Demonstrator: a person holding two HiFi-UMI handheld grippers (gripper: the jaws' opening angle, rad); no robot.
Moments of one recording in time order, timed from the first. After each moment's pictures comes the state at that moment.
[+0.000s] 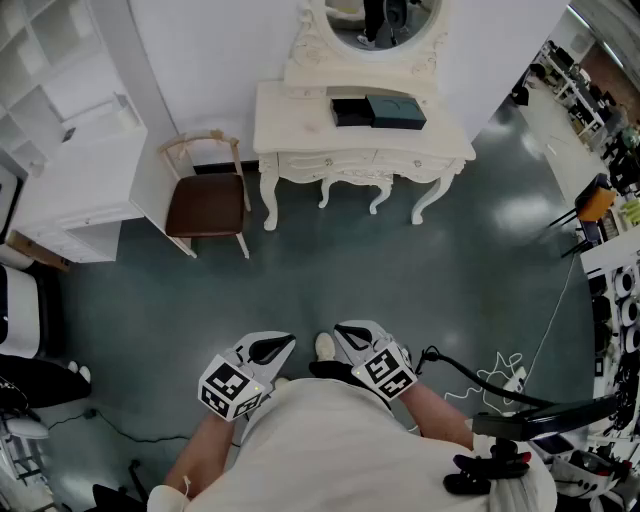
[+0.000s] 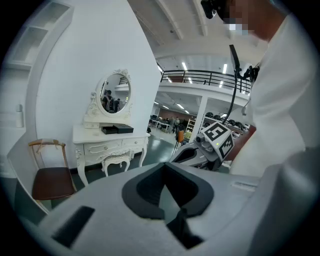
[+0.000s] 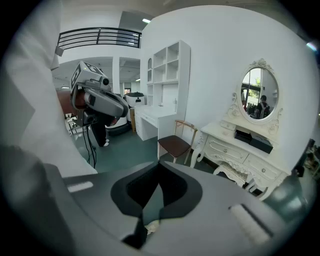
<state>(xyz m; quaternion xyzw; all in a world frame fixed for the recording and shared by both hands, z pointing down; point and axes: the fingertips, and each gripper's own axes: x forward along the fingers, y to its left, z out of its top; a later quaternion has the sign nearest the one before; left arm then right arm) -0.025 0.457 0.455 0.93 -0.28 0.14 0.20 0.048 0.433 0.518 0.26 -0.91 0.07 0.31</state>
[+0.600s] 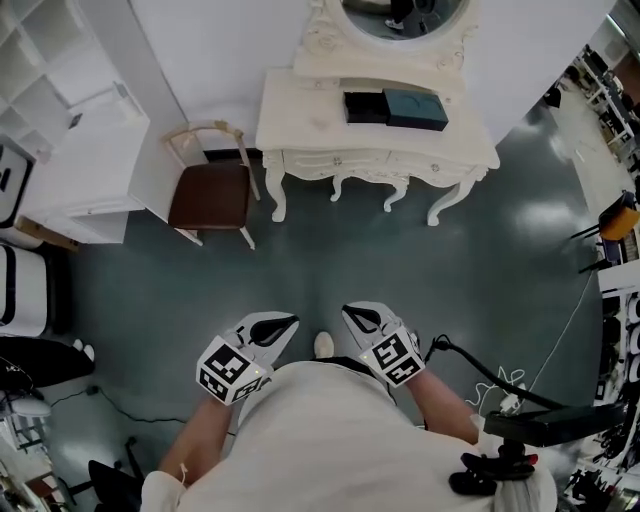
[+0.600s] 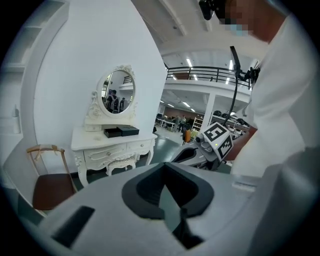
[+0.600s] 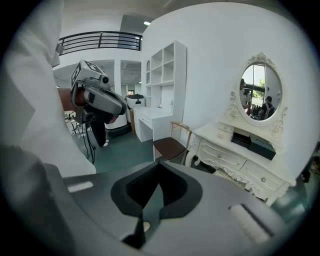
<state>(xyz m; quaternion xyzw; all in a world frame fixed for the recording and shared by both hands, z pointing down) 0.035 0.333 0.454 0.92 -0.30 0.15 0.19 0.111 0.303 0.521 0.25 -0.92 0.07 0.30</state>
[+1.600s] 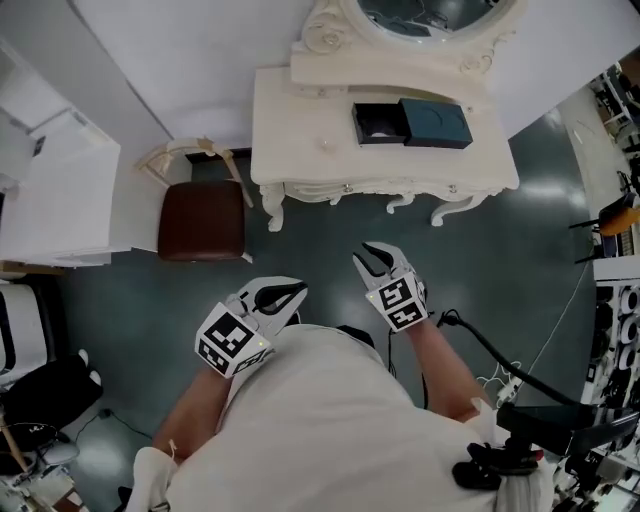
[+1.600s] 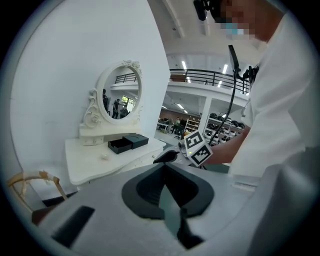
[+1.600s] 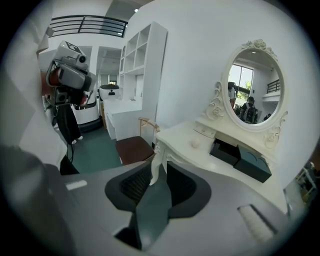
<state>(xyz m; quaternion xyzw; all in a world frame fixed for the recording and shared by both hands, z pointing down) -0.036 0.042 0.456 0.94 -0.24 0.14 0.18 0.065 -0.041 0.563 0.34 -0.87 0.05 0.34</state>
